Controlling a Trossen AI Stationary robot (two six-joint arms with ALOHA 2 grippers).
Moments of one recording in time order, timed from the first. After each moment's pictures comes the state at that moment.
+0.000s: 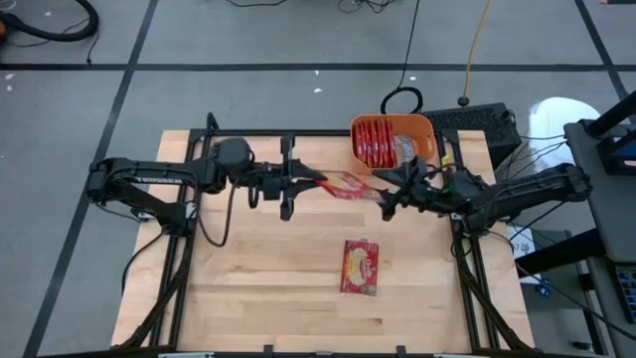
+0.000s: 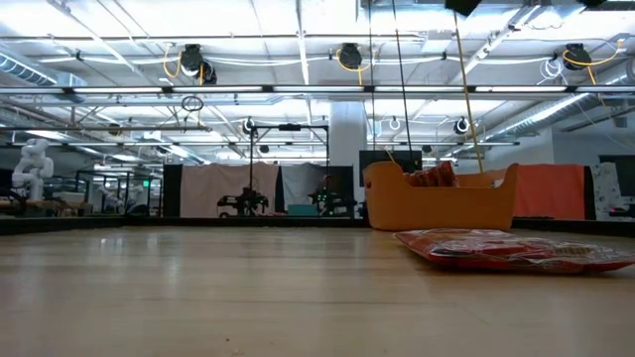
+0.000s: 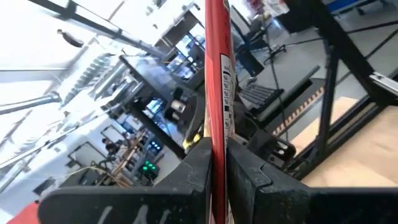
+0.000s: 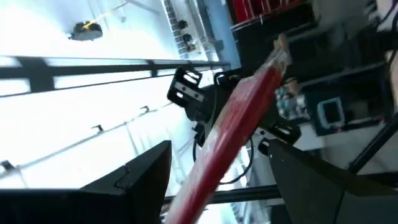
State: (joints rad) left arm 0.05 1.34 1.17 0.29 0.21 0.78; right arm 0.15 0.98 0.62 0.65 0.31 1.86
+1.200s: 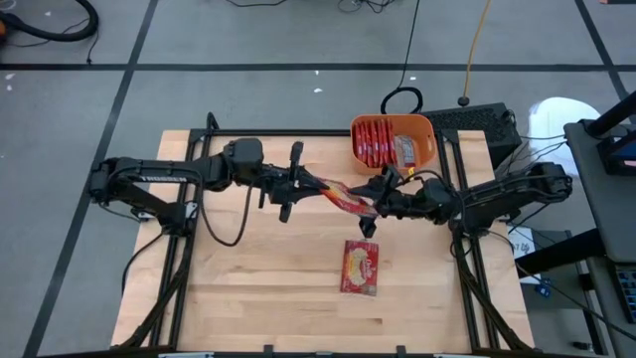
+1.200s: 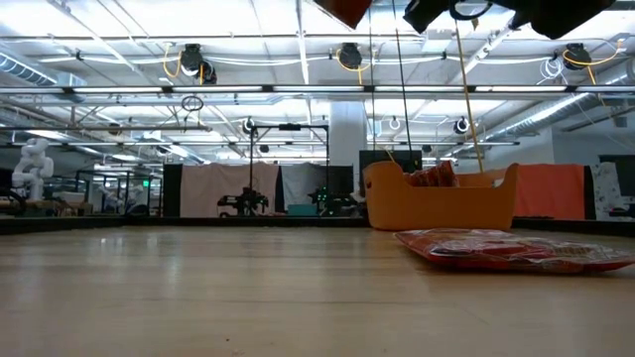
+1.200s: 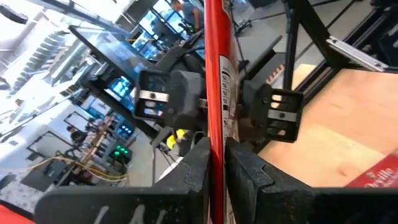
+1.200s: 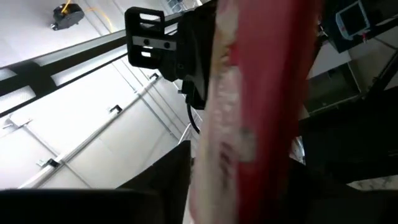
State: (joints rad) left arm 0.09 1.36 1.17 0.13 0.29 0.83; right arm 0.10 1.28 0.61 1.07 0.05 2.16
